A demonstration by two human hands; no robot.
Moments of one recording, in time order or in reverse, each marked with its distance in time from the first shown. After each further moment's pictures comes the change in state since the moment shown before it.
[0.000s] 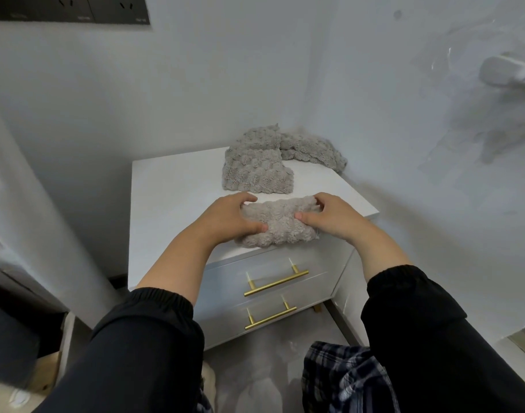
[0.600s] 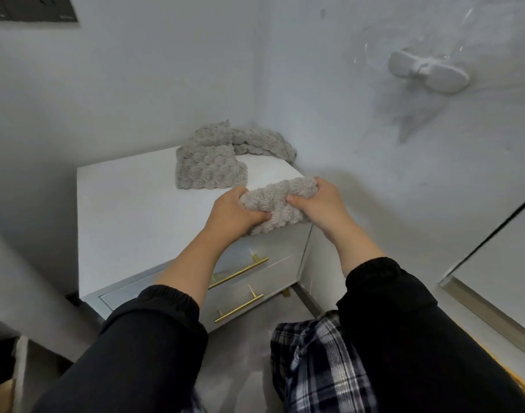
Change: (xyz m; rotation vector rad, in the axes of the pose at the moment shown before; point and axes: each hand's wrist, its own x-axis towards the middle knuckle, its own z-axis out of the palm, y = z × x) left_hand -0.004 0.063 0.054 -0.329 0.102 0.076; right_hand -0.043 0.018 -0.026 0.477 0.354 0.030
